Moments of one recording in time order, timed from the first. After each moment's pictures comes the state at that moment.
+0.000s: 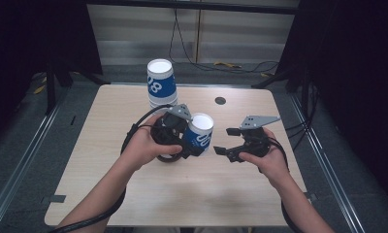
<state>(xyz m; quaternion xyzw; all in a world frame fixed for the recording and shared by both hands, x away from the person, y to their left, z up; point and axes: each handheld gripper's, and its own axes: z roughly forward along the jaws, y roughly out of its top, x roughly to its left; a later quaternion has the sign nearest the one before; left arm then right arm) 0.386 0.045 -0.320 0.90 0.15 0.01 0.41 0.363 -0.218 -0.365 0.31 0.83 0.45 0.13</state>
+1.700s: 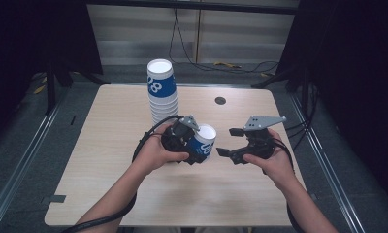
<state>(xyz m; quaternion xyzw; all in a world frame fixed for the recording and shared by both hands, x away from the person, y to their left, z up) 0.397 0.024 -0.368 0.91 0.16 0.00 0.37 0.352 -0.221 -0.354 0.30 0.83 0.46 0.13</state>
